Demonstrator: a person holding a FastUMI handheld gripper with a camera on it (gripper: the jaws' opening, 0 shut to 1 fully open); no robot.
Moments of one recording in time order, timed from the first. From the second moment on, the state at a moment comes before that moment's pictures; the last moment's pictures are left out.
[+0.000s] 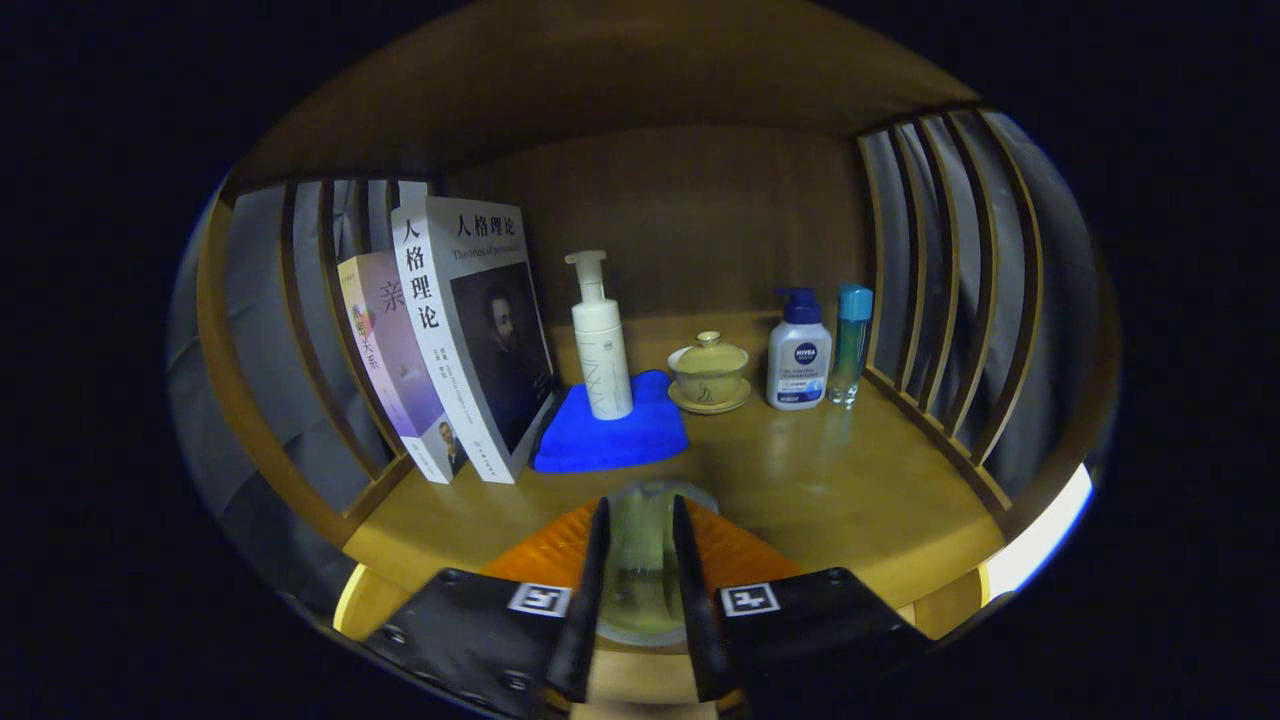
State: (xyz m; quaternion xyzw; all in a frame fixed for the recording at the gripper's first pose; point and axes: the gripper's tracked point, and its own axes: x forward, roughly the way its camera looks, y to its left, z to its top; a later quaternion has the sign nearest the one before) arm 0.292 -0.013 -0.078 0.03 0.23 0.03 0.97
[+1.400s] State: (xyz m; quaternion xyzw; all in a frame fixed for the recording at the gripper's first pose) arm 0.081 0.006 -0.016 -0.04 -0.01 0.03 1.00
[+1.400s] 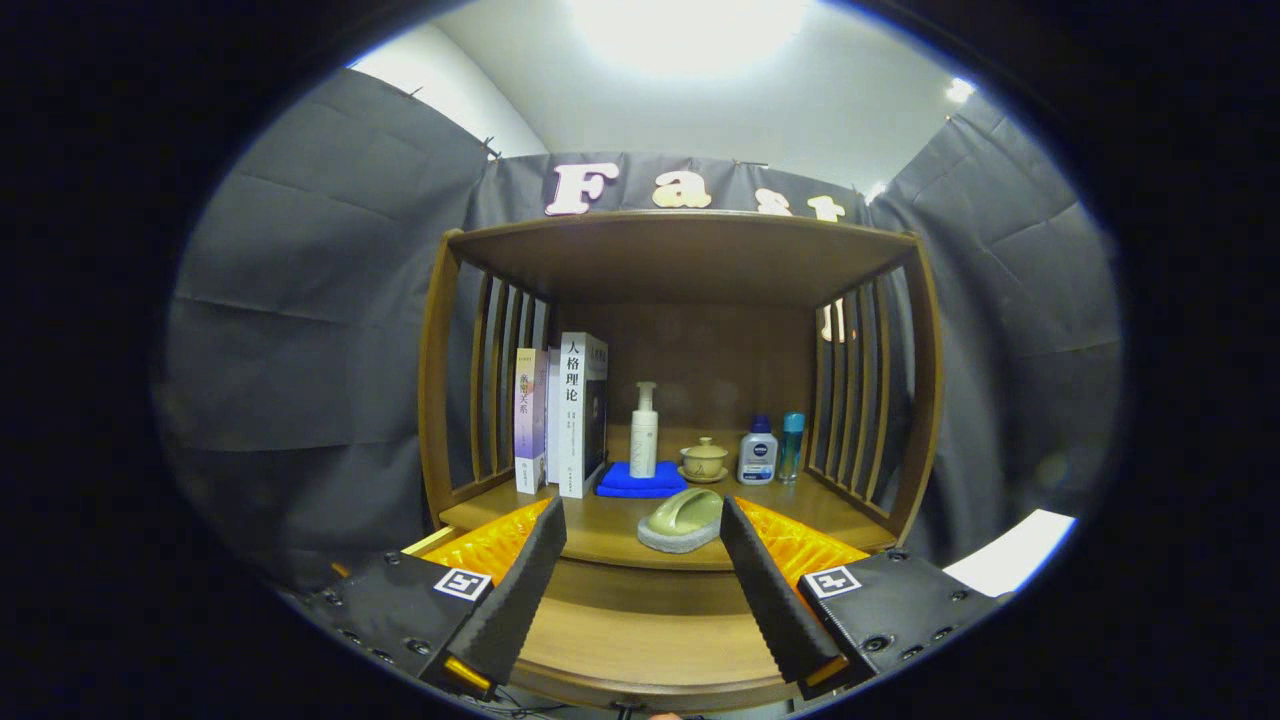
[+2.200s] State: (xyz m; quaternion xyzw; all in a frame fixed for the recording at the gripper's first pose) arm 0.010 -0.003 -0.115 -0.04 0.03 0.02 1.00
